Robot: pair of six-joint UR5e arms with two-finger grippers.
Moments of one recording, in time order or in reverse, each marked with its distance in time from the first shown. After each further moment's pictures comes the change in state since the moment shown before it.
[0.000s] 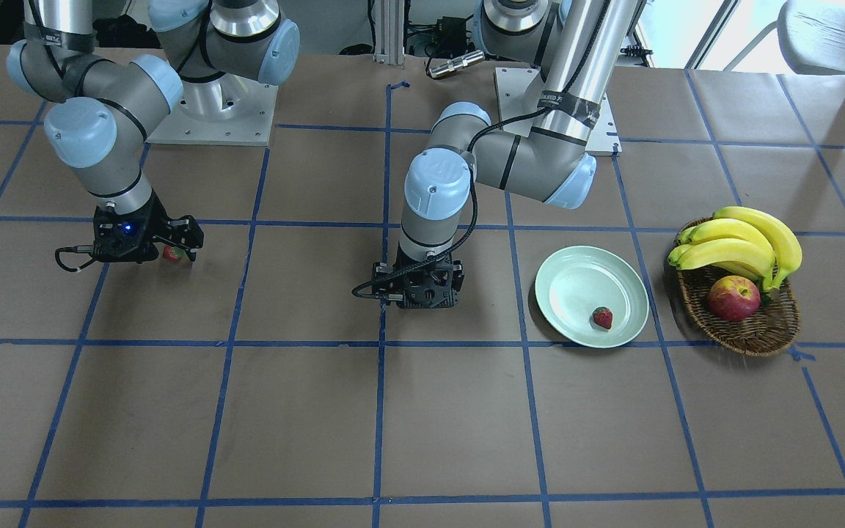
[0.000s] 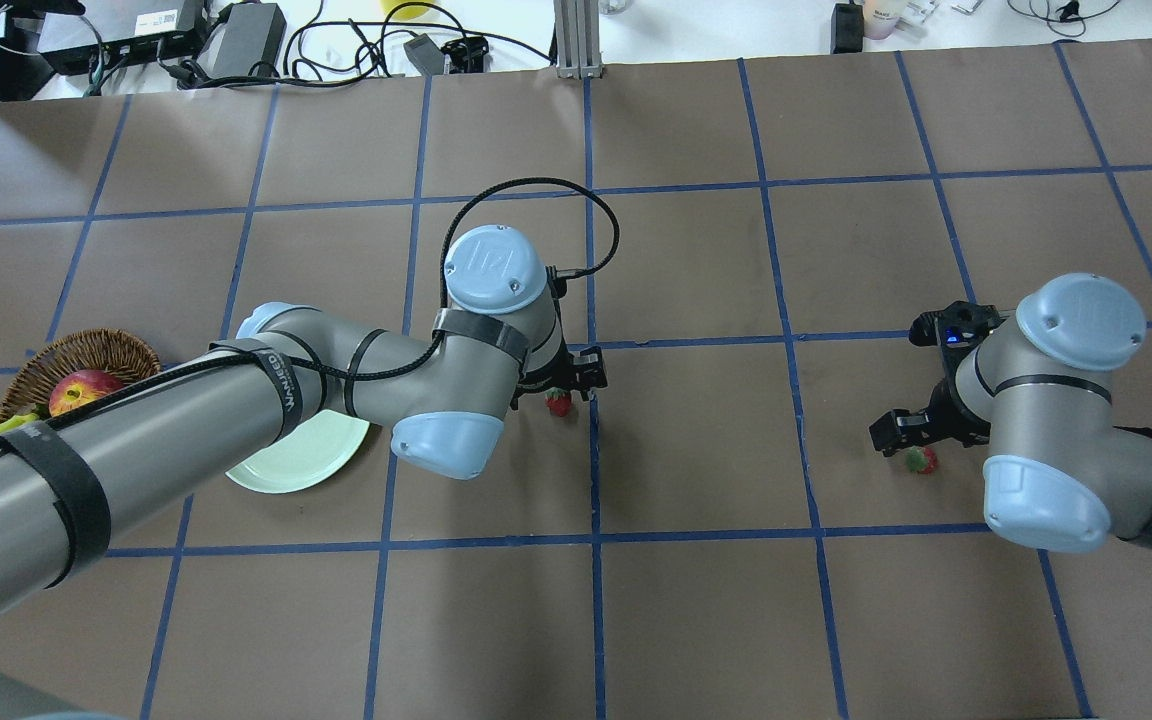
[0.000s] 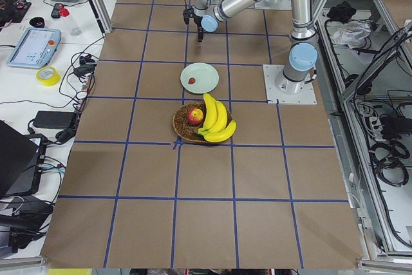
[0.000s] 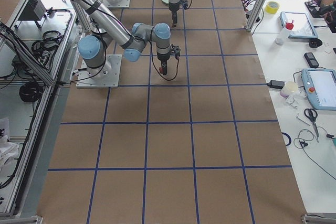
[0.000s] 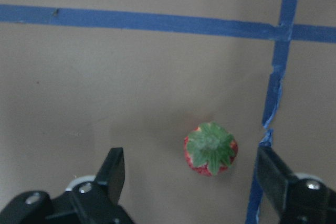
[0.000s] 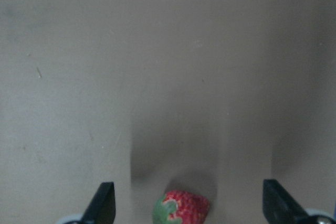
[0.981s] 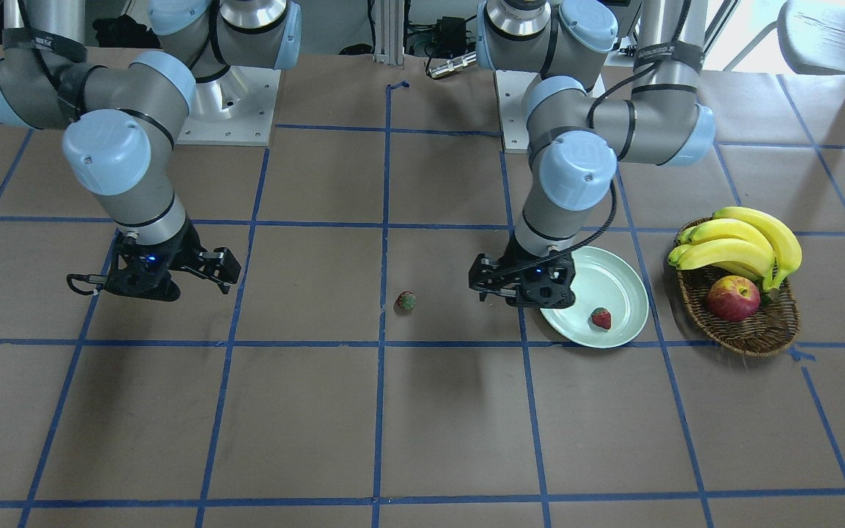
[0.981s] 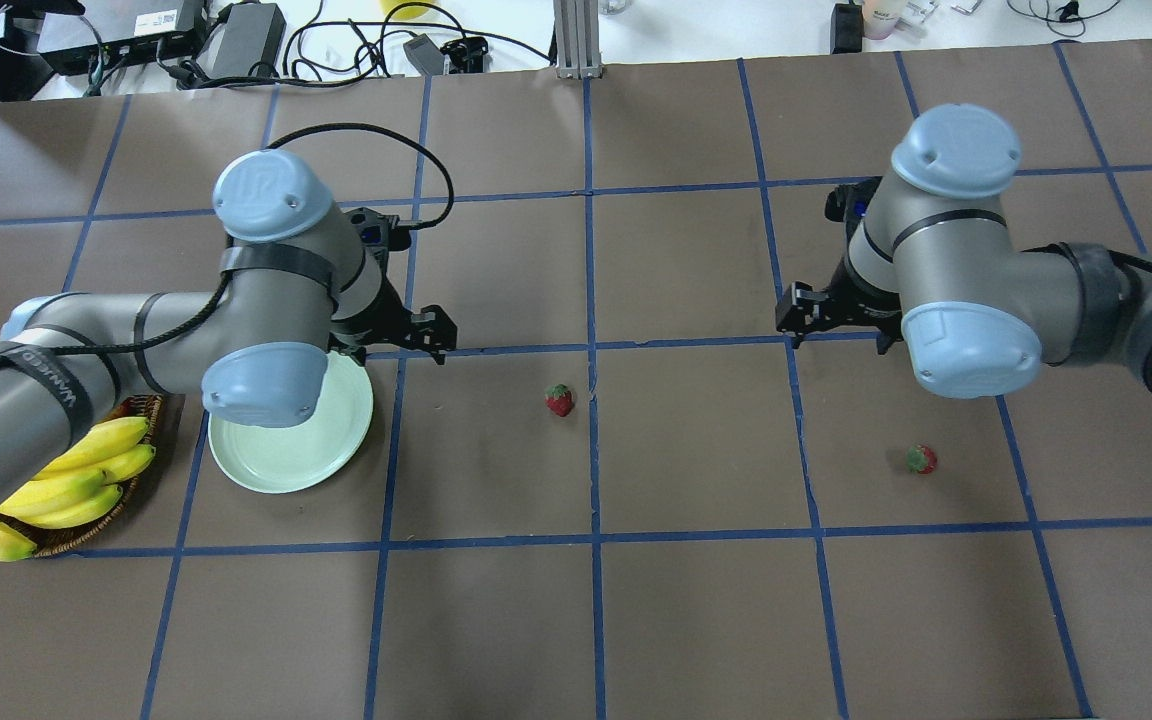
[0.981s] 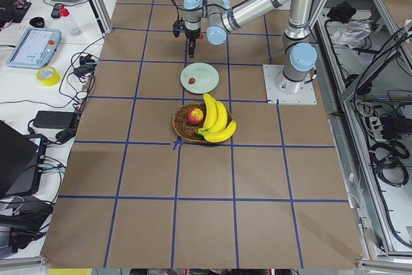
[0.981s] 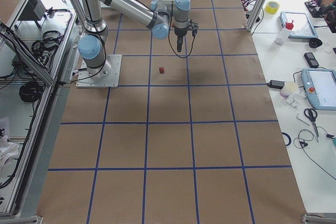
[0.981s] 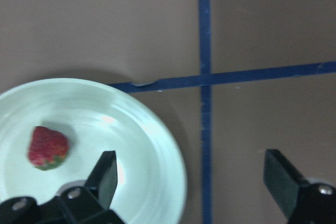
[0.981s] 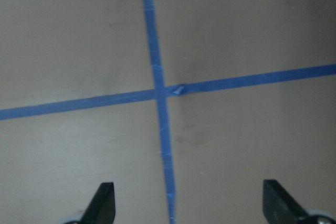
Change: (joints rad) left arm 0.233 0.186 -0.045 -0.162 0.010 0.306; right arm 0.217 0.059 -0.347 0.316 -0.022 0.390
